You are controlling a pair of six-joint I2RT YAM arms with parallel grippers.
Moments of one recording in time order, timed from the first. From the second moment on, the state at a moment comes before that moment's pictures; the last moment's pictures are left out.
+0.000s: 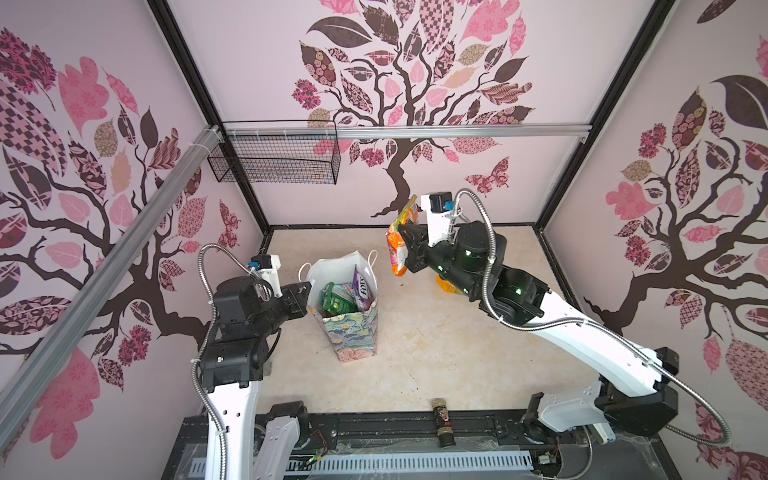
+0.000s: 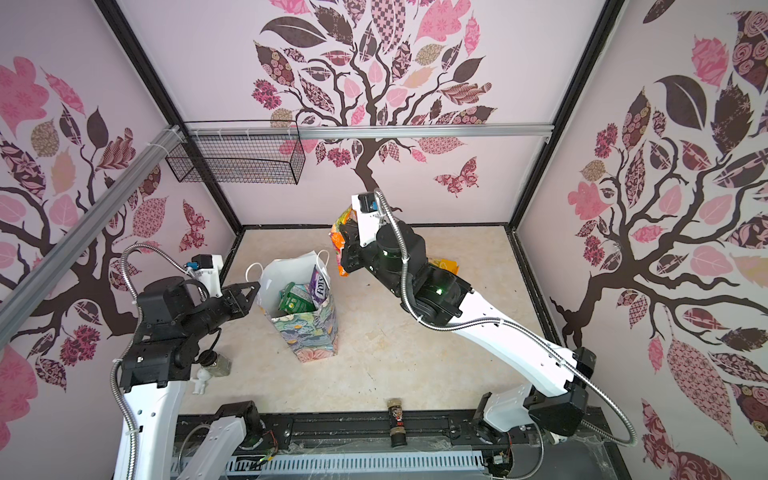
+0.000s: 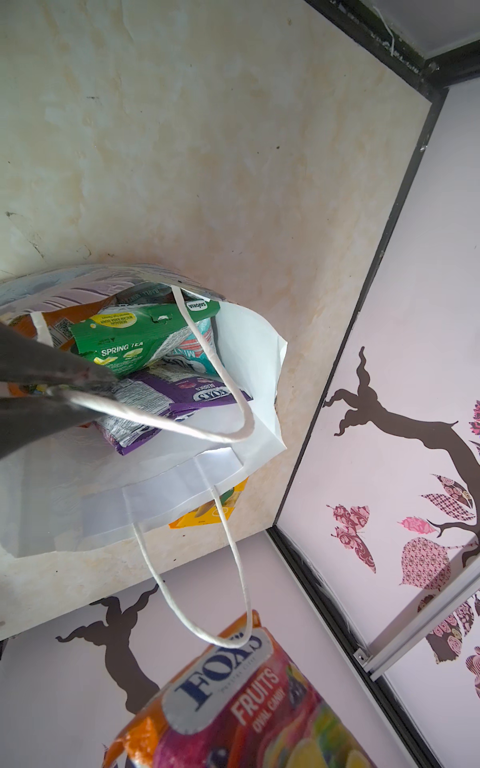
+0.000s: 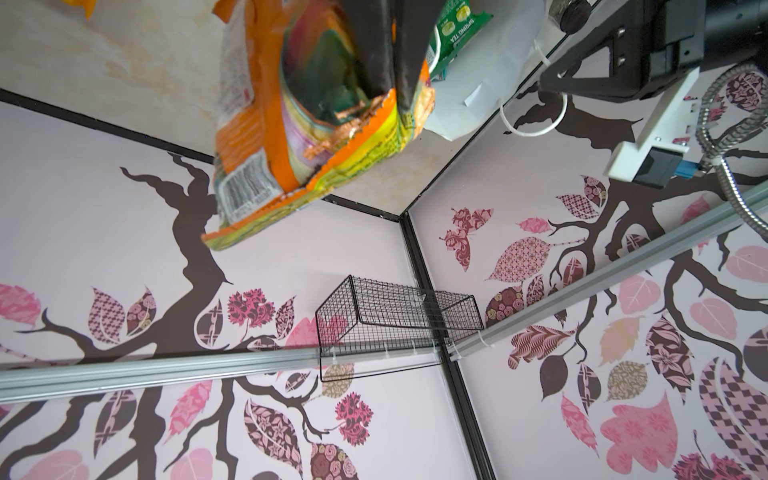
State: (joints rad) left arm 0.12 0.74 1.05 -0.77 0.46 -0.33; right arm 0.98 1.43 1.65 -0.24 0.29 0.25
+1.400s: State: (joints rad) left arm 0.12 0.75 1.05 -0.77 0.45 -0.34; right arm 1.09 1.71 1.81 -0.23 0.05 0.19
